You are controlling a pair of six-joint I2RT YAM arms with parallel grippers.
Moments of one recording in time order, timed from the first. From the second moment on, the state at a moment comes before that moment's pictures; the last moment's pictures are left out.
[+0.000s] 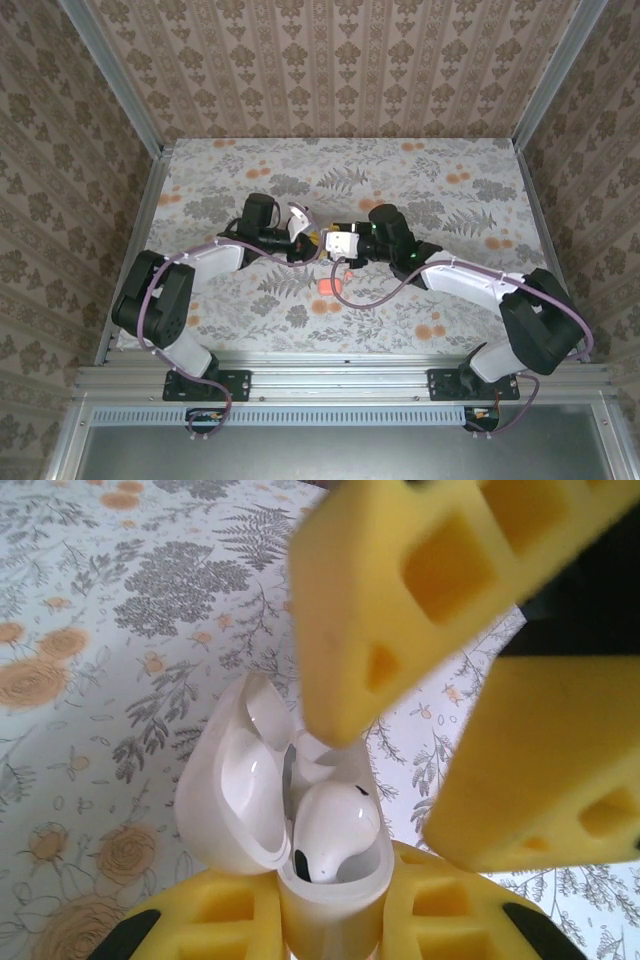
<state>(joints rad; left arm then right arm) -0.48 1.61 0.83 0.13 0.93 0.36 0.64 1.46 0.82 0.16 -0.31 -0.91</state>
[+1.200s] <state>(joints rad) -0.54 1.41 0.62 0.30 0.51 0.32 0.30 1.48 1.18 -0.98 -0.12 -0.42</state>
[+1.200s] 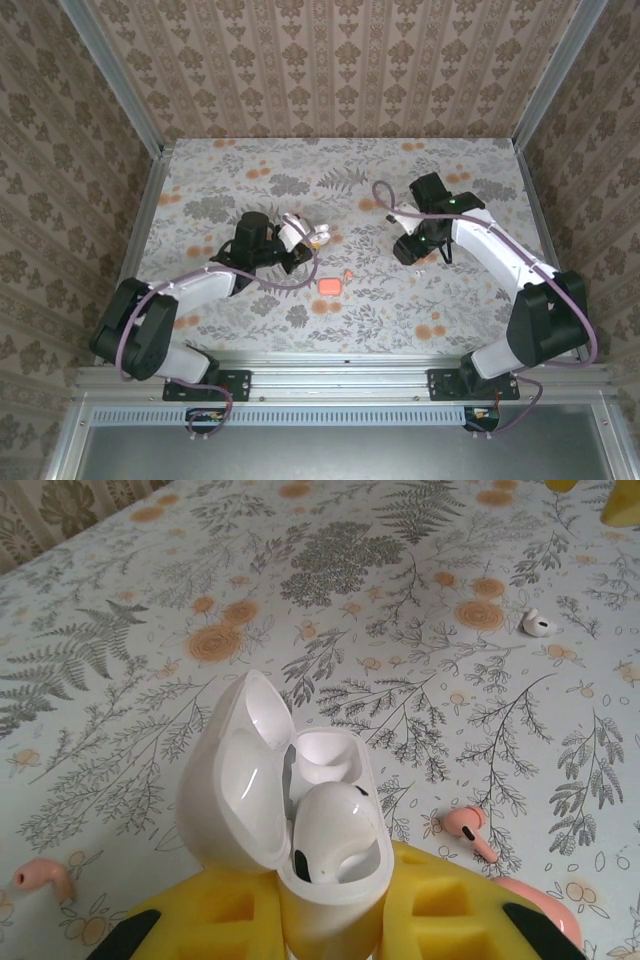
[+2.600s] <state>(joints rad) -0.54 1.36 0.60 0.18 0.48 0.33 0.23 1.69 1.01 -0.79 -0.04 -1.70</state>
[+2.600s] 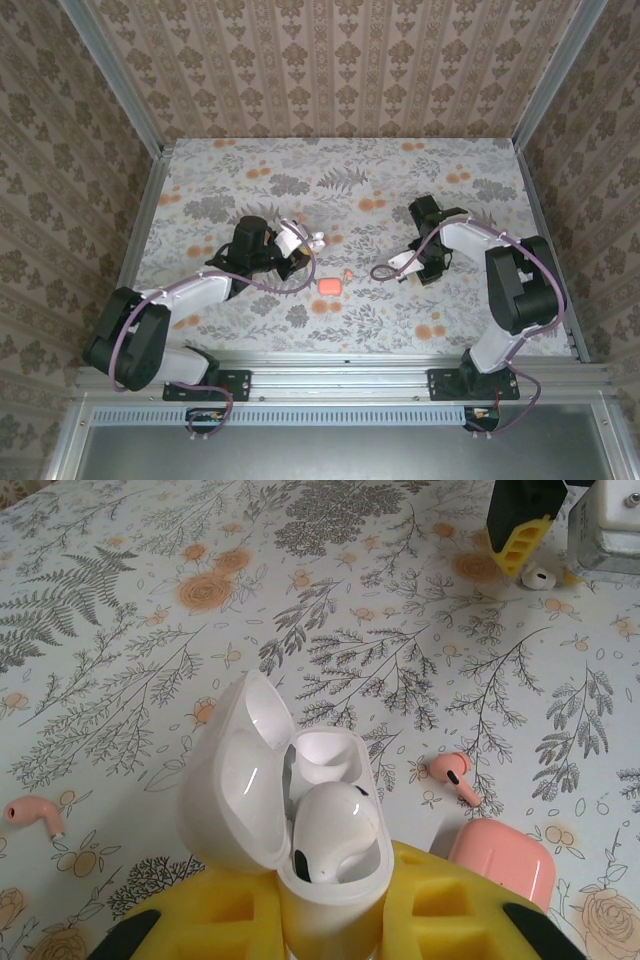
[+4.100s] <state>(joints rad) -0.54 1.38 0.60 0.14 0.47 0.34 0.22 1.70 0.99 -0.77 -0.04 -1.72</state>
